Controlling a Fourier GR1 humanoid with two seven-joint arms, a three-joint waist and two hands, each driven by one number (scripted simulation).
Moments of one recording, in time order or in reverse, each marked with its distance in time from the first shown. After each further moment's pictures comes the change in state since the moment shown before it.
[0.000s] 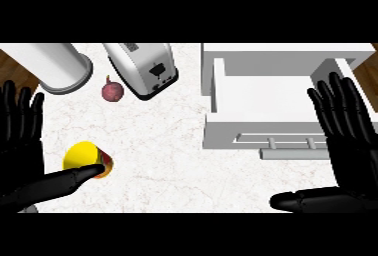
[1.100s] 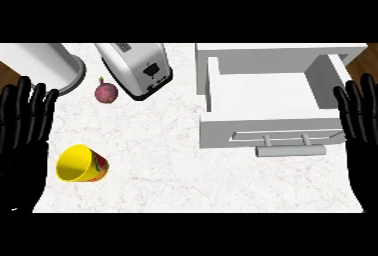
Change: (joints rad) left arm -0.005 0.054 -0.099 -0.083 -0.063 -0.126 -0.028; right arm 0.032 -0.031 -0.014 -0.034 0.070 -0.059 -0.131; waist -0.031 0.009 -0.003
